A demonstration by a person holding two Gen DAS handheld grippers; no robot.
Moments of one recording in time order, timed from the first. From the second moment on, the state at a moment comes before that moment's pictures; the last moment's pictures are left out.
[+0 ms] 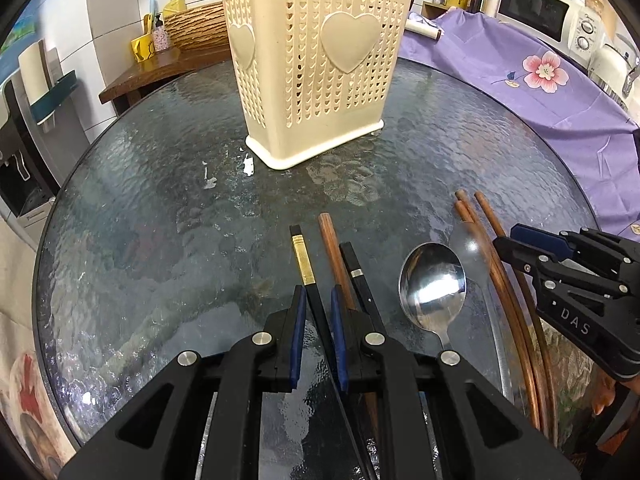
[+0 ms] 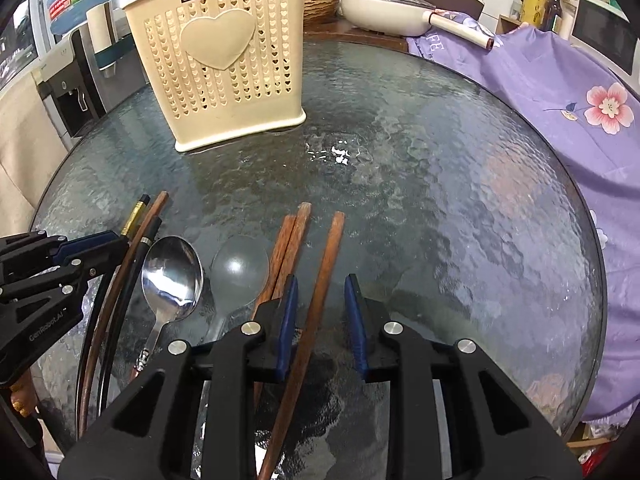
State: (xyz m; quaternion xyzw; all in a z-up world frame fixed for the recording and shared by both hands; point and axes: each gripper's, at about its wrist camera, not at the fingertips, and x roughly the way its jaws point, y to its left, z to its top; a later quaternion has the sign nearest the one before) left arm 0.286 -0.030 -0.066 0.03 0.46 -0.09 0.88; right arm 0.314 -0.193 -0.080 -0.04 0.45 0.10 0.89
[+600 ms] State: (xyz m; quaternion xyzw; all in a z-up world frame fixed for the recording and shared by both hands) left arm 0.290 -0.037 -0.066 0.03 0.46 -0.08 0.88; right arm 0.327 -0.175 -0.080 -0.06 0.46 0.11 0.88
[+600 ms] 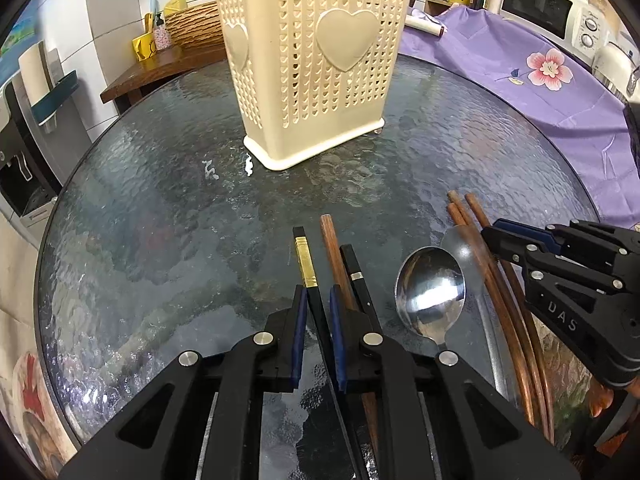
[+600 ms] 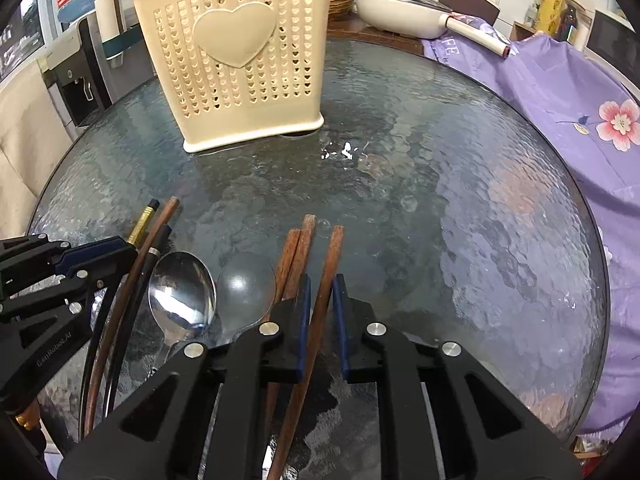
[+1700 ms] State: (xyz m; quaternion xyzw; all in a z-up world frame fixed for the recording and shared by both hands) left arm 0.297 -0.032 -0.066 0.01 0.47 -0.09 0.88; right arm 0.333 -0.171 -0.079 -0.07 0.46 0.13 0.88
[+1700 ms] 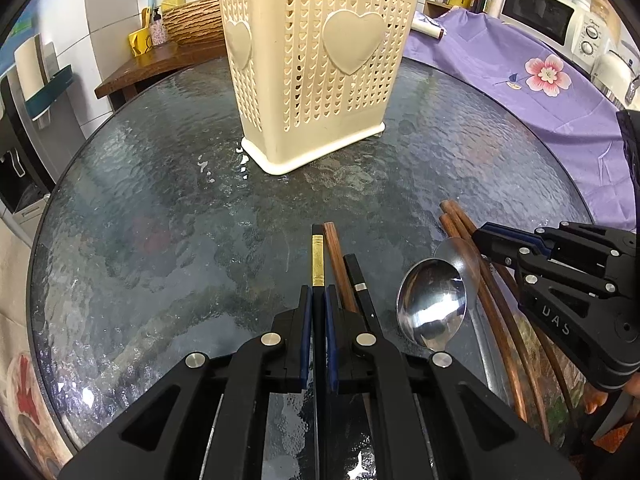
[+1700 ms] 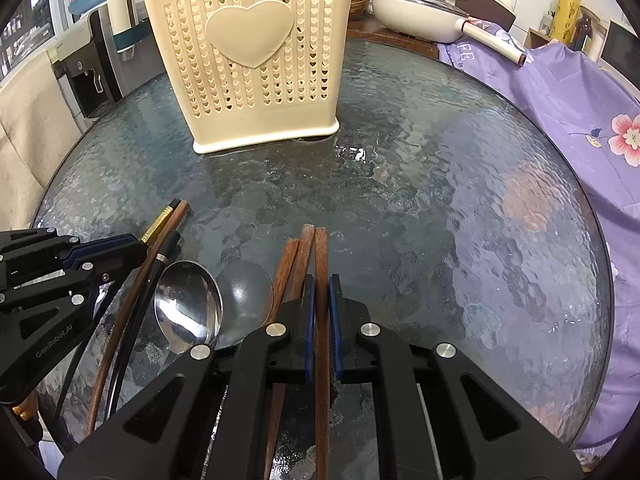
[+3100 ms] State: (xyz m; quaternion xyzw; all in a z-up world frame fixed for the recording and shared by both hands) left arm 0.251 0.011 0.075 -0.05 0.31 -0.15 0.94; right arm 0.255 -0.246 0.076 0.05 0.27 0.28 0.92
